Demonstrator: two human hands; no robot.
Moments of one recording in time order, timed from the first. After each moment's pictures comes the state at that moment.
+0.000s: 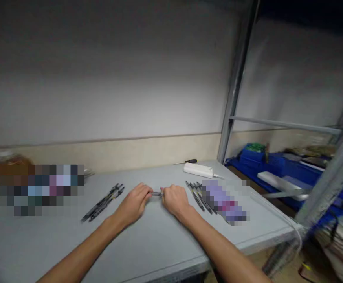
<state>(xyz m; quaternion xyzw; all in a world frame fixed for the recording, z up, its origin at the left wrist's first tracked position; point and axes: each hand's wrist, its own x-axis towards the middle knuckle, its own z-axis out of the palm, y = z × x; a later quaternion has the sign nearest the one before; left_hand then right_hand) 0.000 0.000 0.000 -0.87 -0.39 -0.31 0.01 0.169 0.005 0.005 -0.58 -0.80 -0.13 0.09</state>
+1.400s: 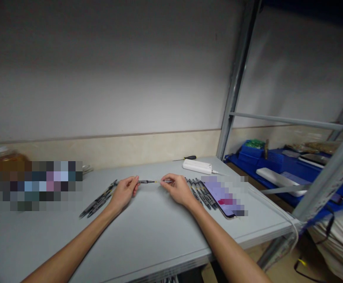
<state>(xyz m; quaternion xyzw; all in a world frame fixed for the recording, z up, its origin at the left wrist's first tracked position) -0.018 0.027 -0.010 -0.63 -0.51 -0.50 -0.31 0.196 0.021 0.010 -0.45 -0.76 0.24 0.41</state>
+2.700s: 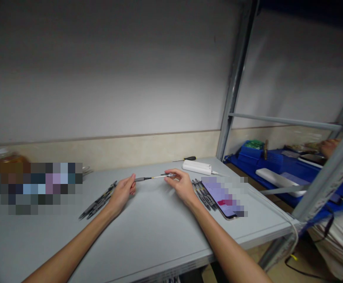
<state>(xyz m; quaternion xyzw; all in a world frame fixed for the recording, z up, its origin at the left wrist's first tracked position) -0.016 0.027 -0.006 -0.58 -0.47 -0.53 -0.40 0.198 0.025 0.012 -0.39 -0.61 0.38 0.57</state>
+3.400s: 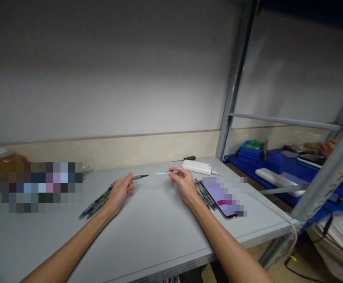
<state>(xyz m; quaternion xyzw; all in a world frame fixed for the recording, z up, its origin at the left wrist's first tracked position) -0.018 0.030 -0.006 -0.52 -0.46 -0.58 -0.43 0.200 0.027 0.014 -0.37 -0.49 0.47 0.63</state>
